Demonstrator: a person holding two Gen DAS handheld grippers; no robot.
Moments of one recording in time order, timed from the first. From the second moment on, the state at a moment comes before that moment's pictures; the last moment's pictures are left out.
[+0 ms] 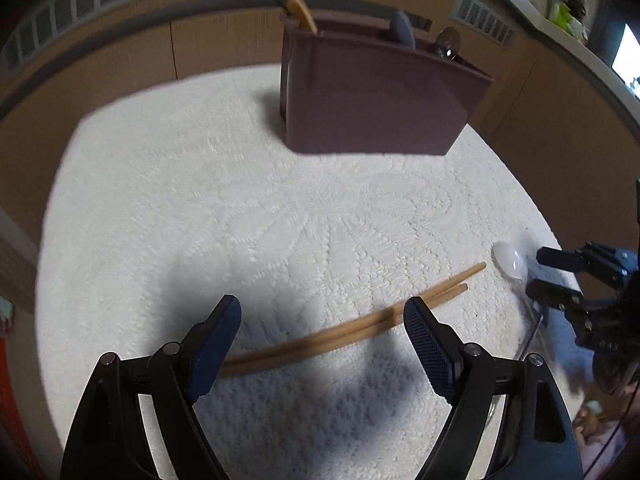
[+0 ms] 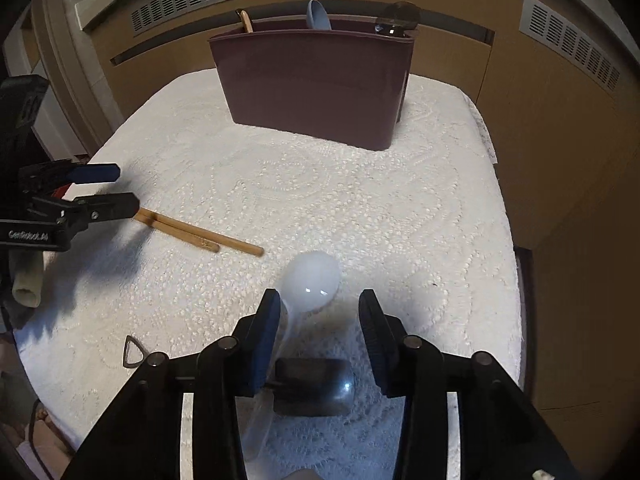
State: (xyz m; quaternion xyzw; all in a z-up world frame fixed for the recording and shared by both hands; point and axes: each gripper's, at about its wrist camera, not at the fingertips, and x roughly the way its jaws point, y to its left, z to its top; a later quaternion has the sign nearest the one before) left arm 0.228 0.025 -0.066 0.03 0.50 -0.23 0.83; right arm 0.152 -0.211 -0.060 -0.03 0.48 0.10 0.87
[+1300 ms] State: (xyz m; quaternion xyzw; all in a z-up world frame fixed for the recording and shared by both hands) left arm 0.194 -0.049 -0.069 0.16 0.53 -0.24 0.80; right arm 0.118 -0.208 -0.076 0.04 0.47 0.14 0.87
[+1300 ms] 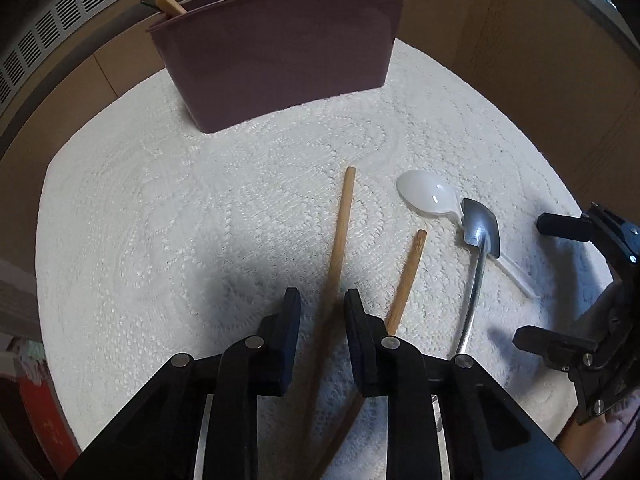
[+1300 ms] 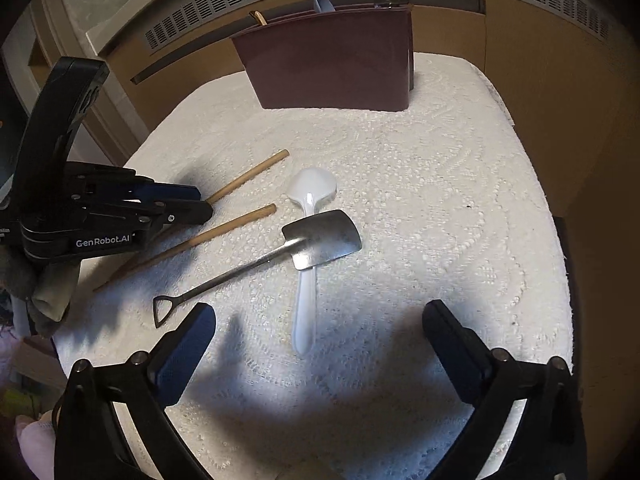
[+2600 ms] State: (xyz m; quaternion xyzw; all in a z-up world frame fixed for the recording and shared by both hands) left arm 0.142 0.034 0.031 -0.09 0.30 -0.17 0.94; right arm 0.147 -0.196 0.020 -0.02 0.37 0.09 0.93
